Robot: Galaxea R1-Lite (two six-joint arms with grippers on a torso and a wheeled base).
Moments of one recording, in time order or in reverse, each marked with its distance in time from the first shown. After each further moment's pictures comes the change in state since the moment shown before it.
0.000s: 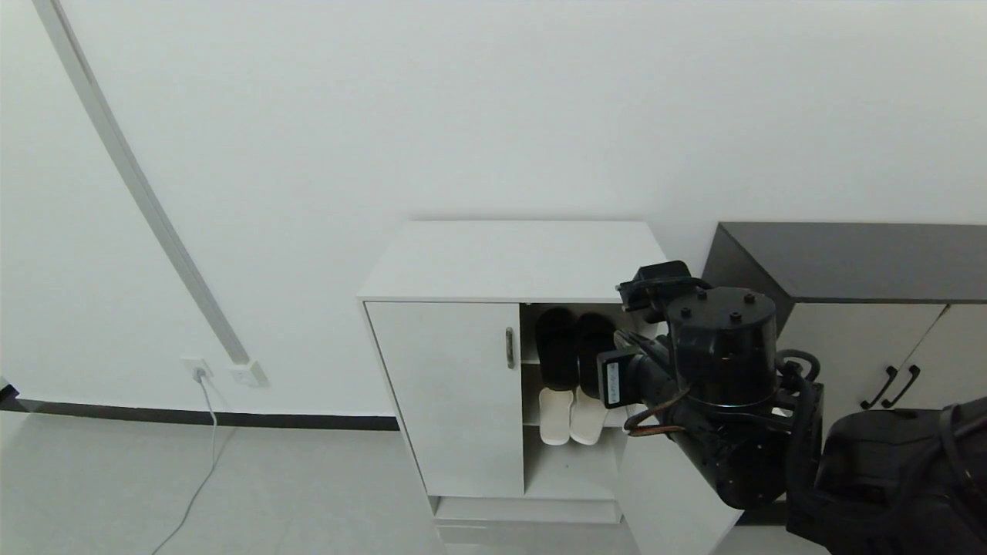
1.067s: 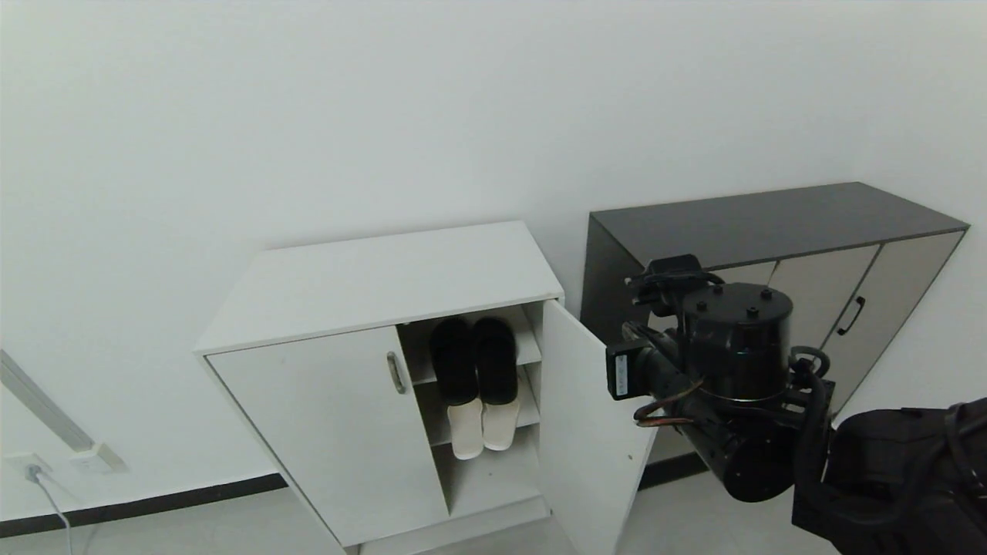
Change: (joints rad) left arm 0.000 0.000 0.000 0.000 -0.001 0.000; right arm -0.015 -0.001 0.017 -0.053 -0.001 -0.035
